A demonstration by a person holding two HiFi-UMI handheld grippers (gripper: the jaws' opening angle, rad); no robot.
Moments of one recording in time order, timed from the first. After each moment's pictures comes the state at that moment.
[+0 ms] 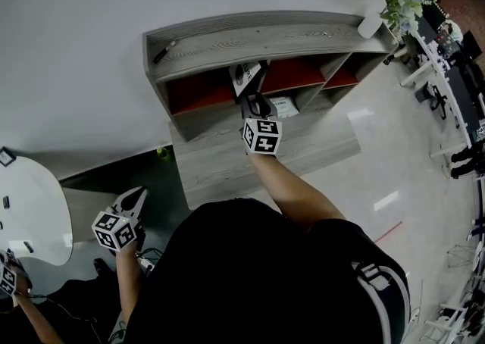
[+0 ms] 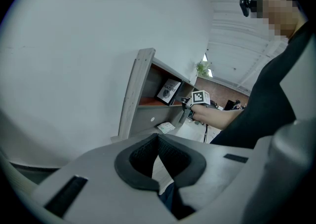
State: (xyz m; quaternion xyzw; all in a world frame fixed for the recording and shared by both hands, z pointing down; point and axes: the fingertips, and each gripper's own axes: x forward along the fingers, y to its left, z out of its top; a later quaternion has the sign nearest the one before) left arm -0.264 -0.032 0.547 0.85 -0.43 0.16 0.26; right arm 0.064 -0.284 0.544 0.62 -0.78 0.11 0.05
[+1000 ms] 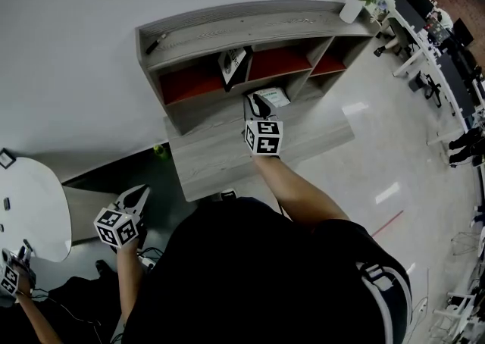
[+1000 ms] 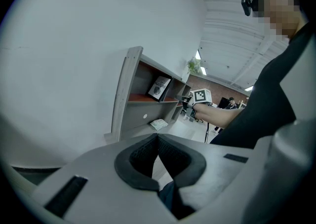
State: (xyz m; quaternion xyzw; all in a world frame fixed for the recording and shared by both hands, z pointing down) left arm -0.243 0.008 0.545 0.87 -0.40 0.16 0.25; right arm 0.089 -0.214 0.531 0.62 -0.77 0.09 0.08
